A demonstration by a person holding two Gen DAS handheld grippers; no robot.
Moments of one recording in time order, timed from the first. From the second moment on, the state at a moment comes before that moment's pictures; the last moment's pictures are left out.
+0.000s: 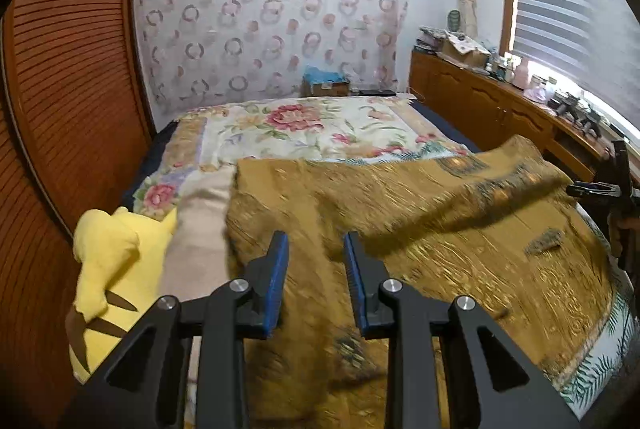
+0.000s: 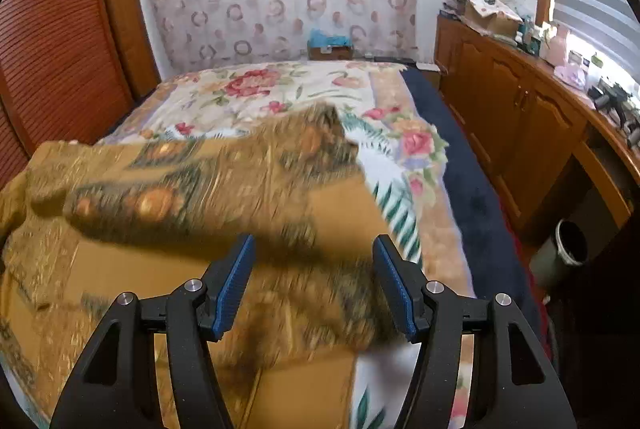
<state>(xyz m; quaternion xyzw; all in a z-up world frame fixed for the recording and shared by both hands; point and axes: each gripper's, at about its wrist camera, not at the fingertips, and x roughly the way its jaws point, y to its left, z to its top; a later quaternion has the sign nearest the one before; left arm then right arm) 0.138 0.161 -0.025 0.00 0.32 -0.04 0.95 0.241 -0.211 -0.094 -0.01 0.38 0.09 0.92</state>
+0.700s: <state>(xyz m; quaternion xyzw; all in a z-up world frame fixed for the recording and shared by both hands) 0.089 0.158 -0.063 0.00 0.35 -0.01 0.94 0.239 -0.255 -0.118 0.01 0.42 0.04 0.91</state>
